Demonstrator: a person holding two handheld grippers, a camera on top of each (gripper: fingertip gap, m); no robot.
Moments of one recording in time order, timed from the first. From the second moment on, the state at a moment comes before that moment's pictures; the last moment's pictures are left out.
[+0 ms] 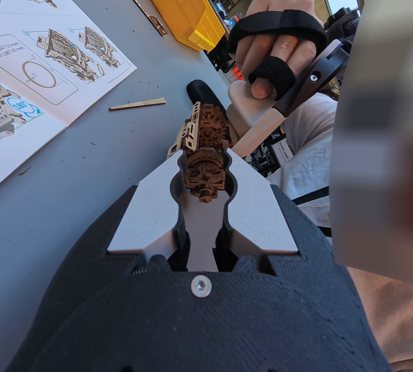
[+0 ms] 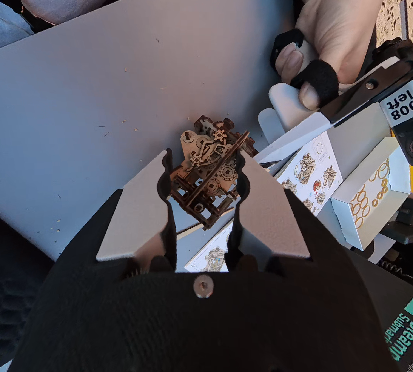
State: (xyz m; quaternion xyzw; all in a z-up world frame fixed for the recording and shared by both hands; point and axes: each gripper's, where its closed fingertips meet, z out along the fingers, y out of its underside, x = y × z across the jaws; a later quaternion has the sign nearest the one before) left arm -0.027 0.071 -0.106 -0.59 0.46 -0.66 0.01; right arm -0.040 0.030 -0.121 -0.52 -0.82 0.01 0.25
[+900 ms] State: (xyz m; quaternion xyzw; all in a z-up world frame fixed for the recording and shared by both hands) left arm -0.025 0.068 -0.105 -0.59 0.47 -0.66 0.02; right arm -0.032 0.034 -0.123 -0.48 -0.83 -0.10 0.25
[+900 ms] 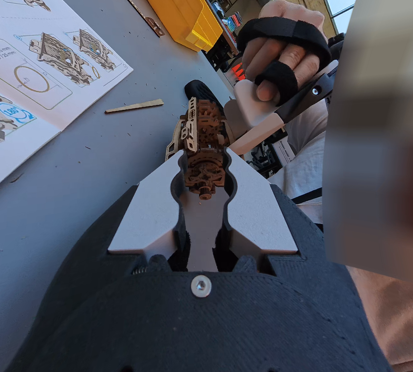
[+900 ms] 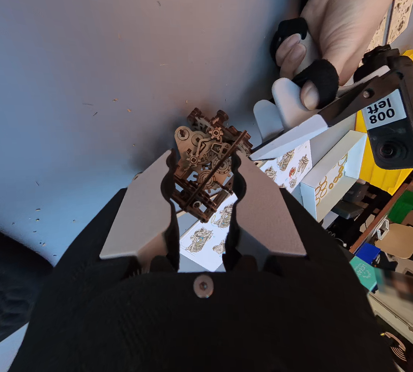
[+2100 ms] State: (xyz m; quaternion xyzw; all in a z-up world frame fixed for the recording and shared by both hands) left arm -0.024 0.067 -0.104 -0.59 0.47 -0.66 0.03; right arm -0.030 0.038 -0.126 -0.51 -0.82 -0.11 0.23
